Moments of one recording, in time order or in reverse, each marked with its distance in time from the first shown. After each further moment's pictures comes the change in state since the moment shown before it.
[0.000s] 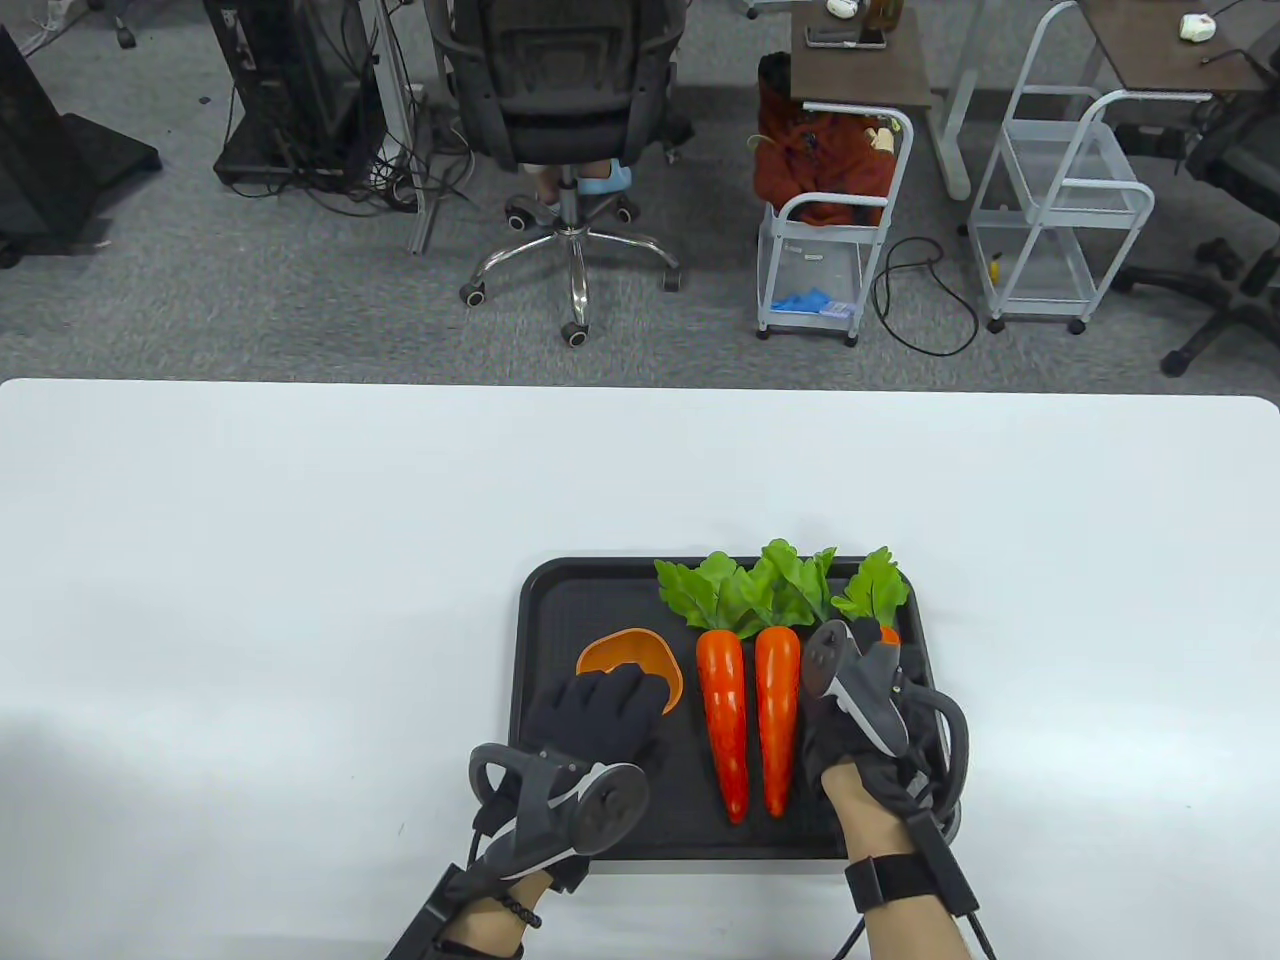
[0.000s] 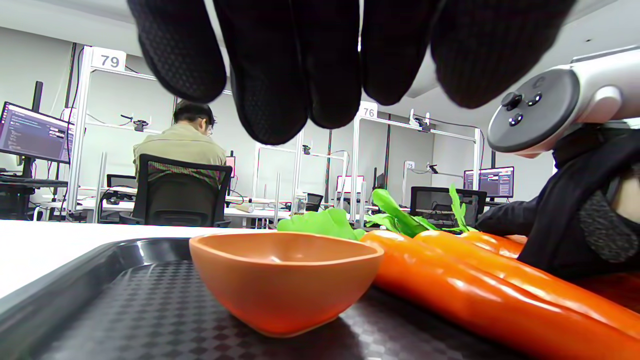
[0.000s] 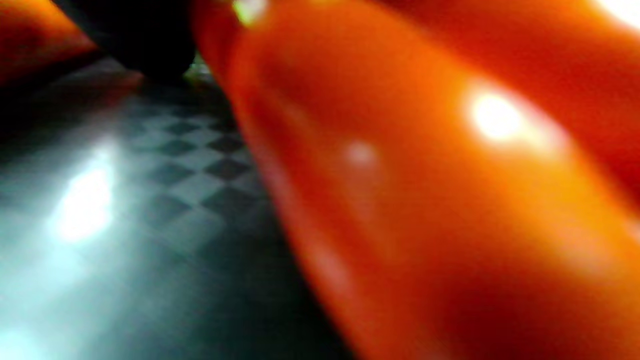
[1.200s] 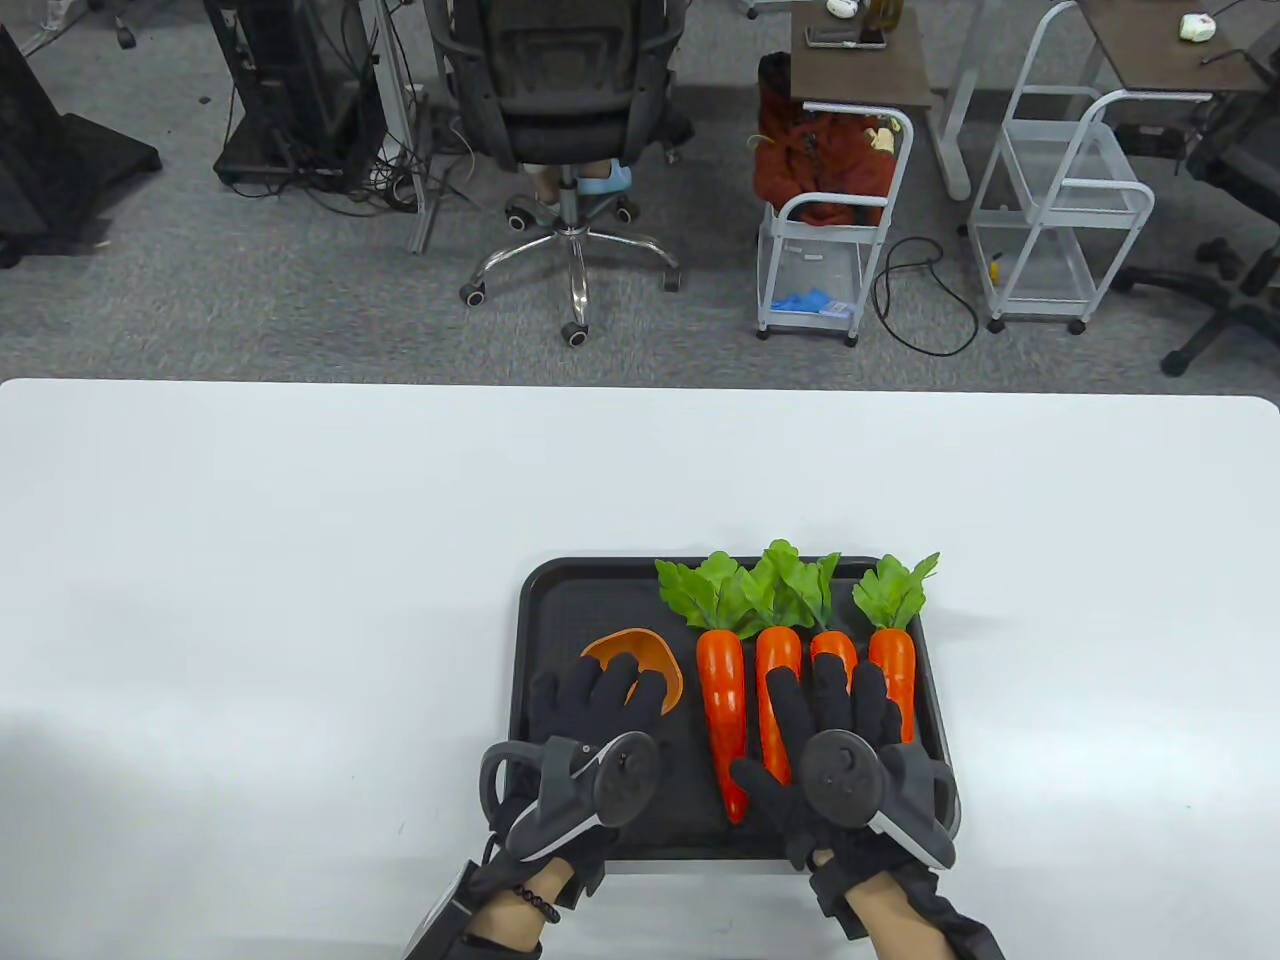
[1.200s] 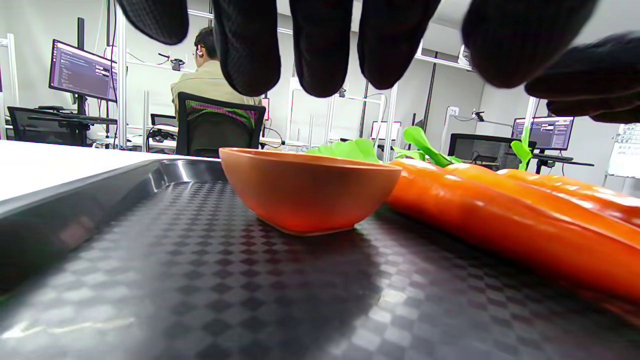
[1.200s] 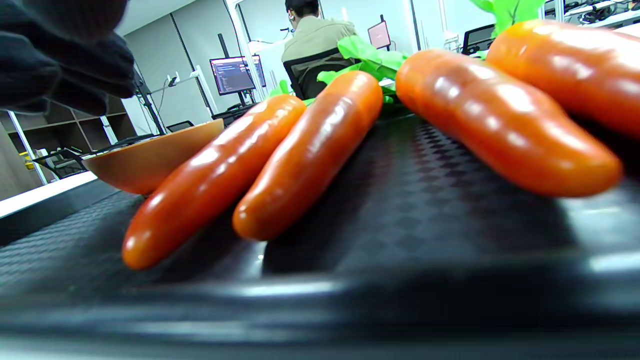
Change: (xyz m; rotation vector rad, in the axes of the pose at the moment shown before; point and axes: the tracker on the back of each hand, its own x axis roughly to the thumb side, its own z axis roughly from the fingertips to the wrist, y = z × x) left_hand 0.002 -0.021 -0.009 -0.195 0.126 0.009; right_hand -0.012 -0.004 0.086 -0.164 -0.579 -0.319
